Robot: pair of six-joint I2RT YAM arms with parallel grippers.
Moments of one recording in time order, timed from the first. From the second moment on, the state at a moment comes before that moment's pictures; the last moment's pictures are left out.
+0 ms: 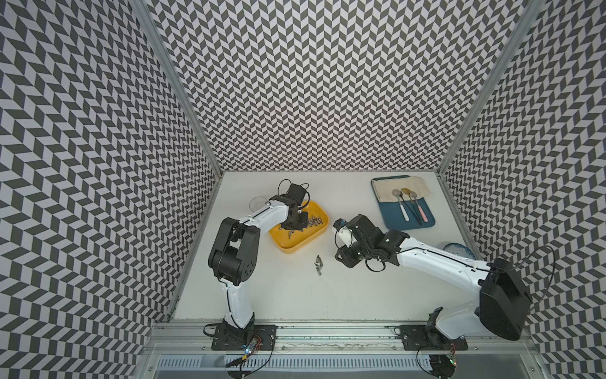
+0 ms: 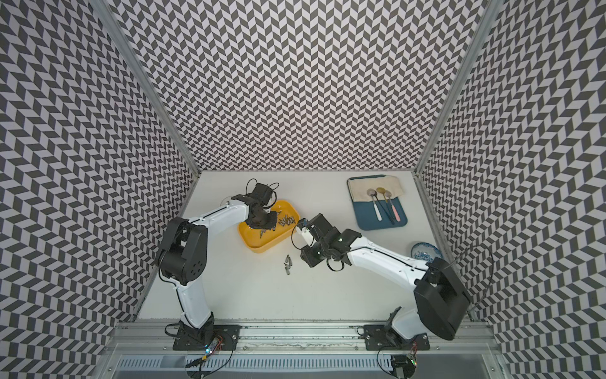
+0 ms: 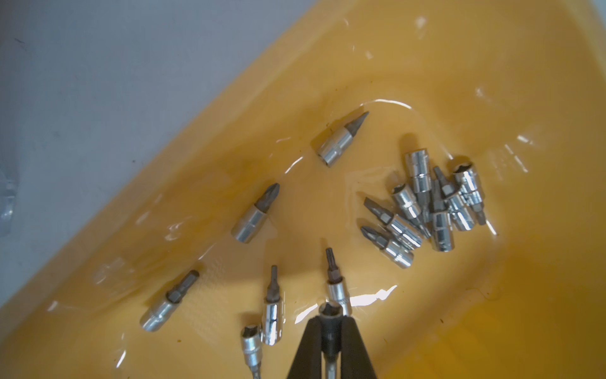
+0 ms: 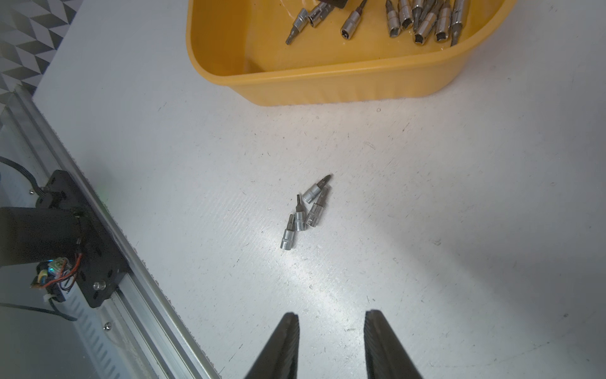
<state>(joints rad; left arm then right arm) -0.39 1.92 1.37 -0.67 0.02 -0.31 0.82 1.46 1.01 -0.53 -0.18 0.22</state>
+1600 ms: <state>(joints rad) -0.33 1.65 1.34 -0.66 0.04 -0.34 1.02 1.78 1.14 -0.51 -0.15 0.21</state>
